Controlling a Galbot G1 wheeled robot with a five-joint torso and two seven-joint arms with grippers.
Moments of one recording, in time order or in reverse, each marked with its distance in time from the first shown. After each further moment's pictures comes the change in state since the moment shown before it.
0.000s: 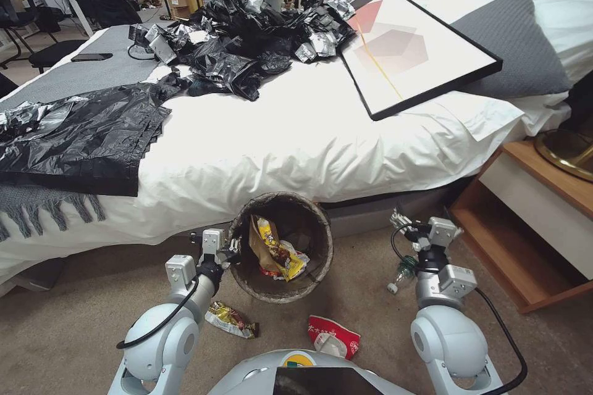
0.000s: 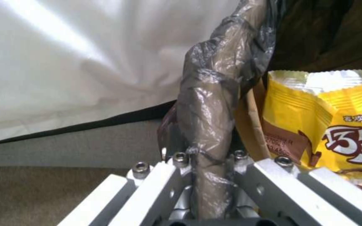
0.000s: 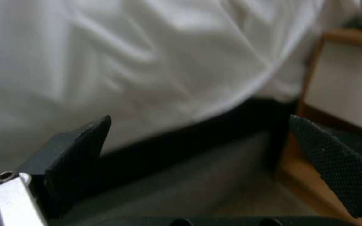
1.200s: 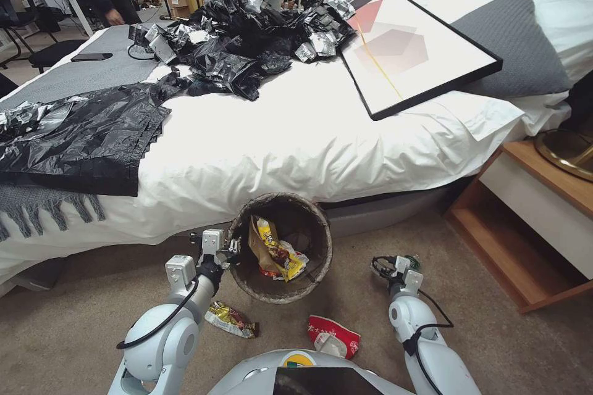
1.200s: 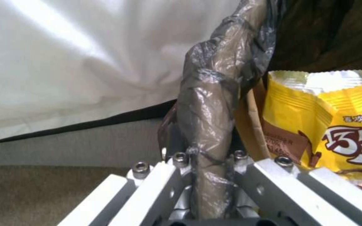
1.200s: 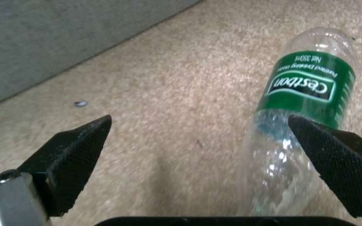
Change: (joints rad) left arm -0.001 0.001 0.001 0.005 0.002 -0.004 0.000; right arm 0.250 -0.023 -0.025 -0.645 0.305 -0.137 -0.088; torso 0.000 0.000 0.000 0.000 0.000
